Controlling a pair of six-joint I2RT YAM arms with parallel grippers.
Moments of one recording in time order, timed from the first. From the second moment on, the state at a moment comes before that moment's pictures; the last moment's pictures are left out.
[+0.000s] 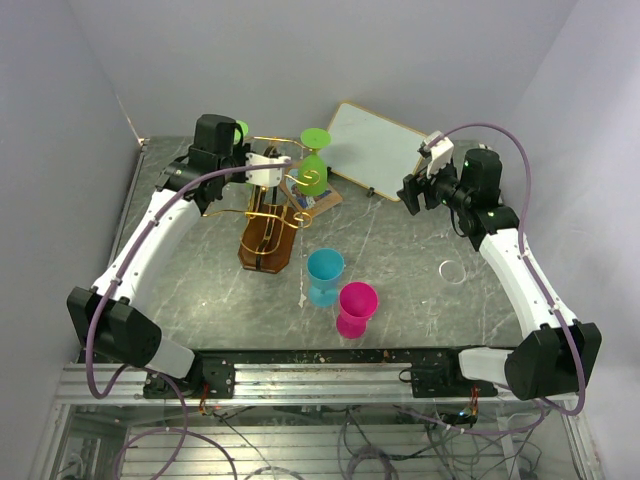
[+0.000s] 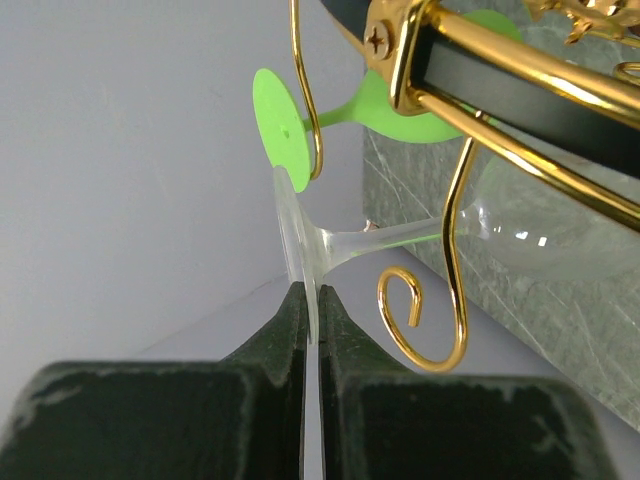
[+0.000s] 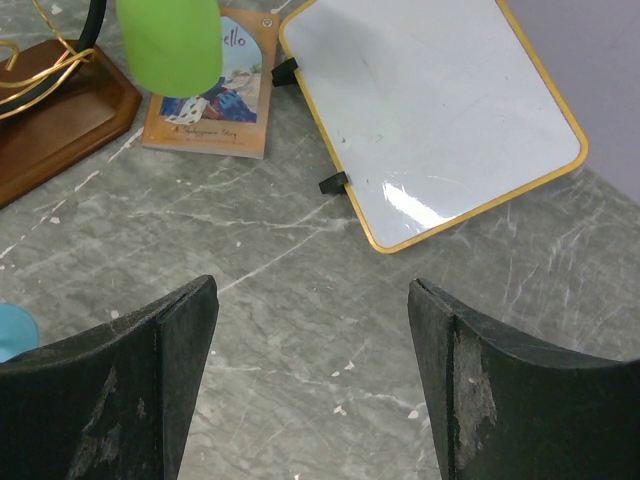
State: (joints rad) left arm -0.36 1.46 1.52 -0.63 -0.18 1.44; right arm 0.13 1.26 1.12 -0.25 -0.41 -0.36
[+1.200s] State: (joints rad) left arm -0.38 1.40 1.53 -0.75 -0.21 1.41; right arm 0.13 1.27 1.12 -0.25 -0.40 -0.37
